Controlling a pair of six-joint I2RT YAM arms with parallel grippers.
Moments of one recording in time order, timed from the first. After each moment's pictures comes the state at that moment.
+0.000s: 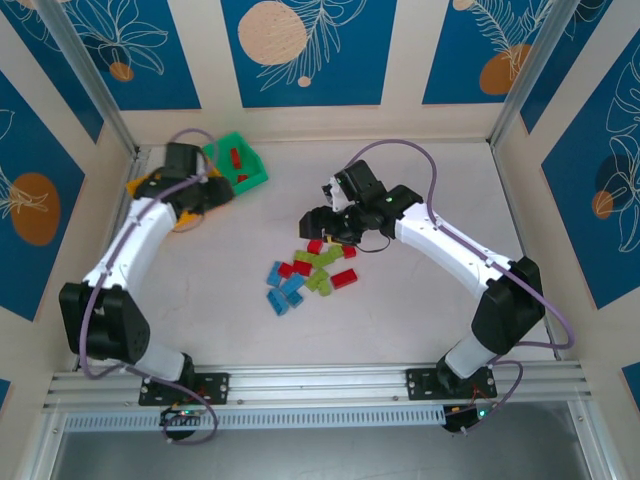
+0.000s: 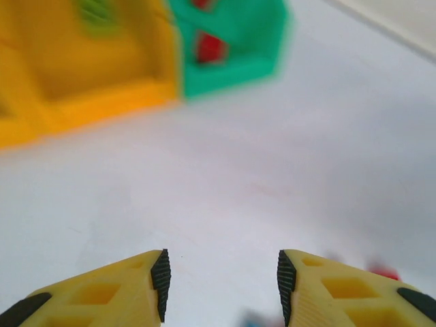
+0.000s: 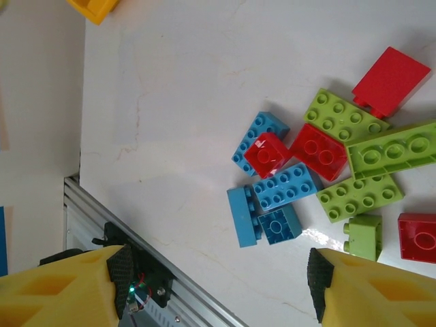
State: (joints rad) left arm -0.19 1.48 1.33 -0.73 0.12 -0.49; right arm 0.65 1.58 1.41 -0.78 -0.42 0.67
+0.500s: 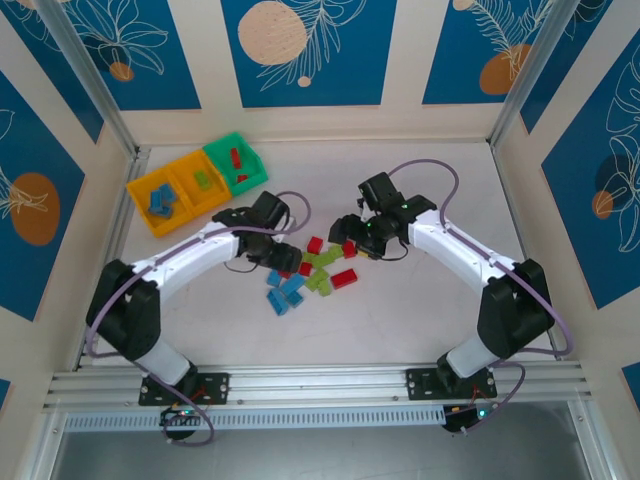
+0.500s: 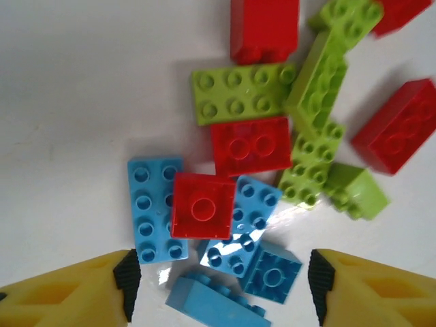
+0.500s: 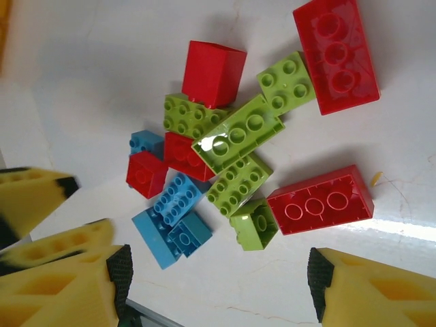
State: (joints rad) left arm -0.63 1.60 1.17 -0.80 0.10 -0.25; right arm 0.52 1.52 1.21 -0.77 -0.33 0.78
